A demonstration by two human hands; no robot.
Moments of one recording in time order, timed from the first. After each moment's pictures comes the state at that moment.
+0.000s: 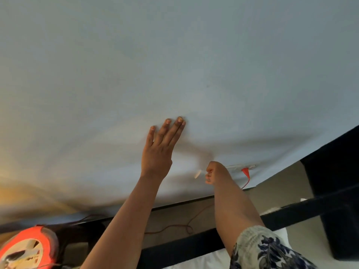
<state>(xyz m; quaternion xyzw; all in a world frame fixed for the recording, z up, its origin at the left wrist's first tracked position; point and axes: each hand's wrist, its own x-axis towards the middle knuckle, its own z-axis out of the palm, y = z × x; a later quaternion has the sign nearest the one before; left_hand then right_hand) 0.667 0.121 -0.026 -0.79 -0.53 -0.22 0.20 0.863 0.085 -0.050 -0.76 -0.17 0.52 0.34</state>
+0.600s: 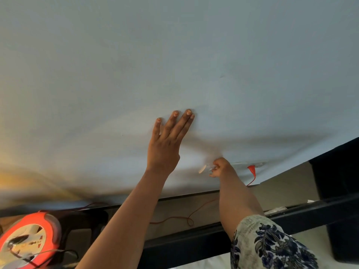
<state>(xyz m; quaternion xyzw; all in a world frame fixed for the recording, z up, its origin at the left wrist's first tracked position) 0.672 0.121 -0.026 -0.79 -0.54 -0.23 0.19 0.905 0.130 -0.110 -0.80 -0.10 0.51 0.29</state>
